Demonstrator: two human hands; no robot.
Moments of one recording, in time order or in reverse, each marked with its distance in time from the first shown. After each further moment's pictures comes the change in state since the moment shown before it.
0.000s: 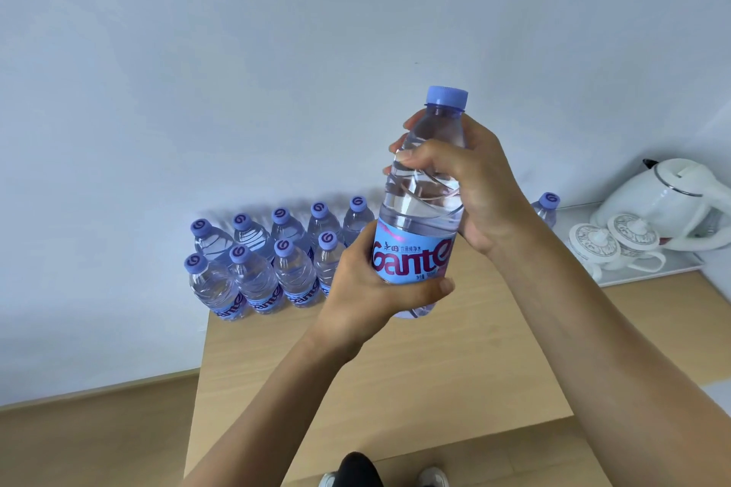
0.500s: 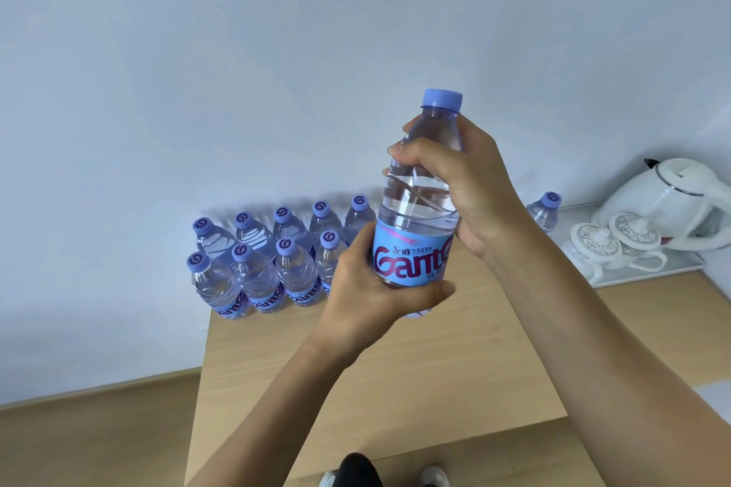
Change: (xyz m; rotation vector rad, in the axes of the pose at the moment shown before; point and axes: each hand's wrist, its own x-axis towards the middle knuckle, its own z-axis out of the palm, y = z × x) left_hand -0.007 0.000 0.001 0.077 0.054 0.041; right_hand -0.002 0.005 0.006 -0.095 0.063 -0.027
